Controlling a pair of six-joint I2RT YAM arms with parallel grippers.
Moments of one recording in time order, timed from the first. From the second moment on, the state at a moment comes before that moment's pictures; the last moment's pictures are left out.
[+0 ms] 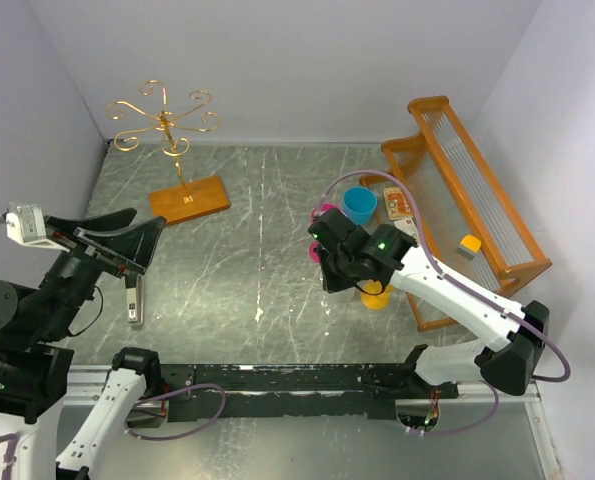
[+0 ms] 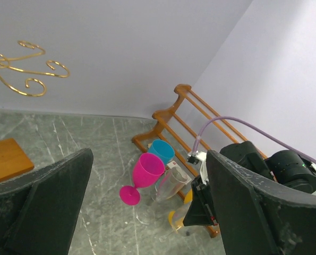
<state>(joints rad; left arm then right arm) -0.17 0.47 1.18 -0.45 0.27 -0.59 0.90 1.28 1.27 -1.09 0.14 0.52</state>
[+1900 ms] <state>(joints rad) -0.18 0.62 1.19 -0.52 0.19 -0.71 0.81 1.19 1.41 -0.73 0.32 0.26</state>
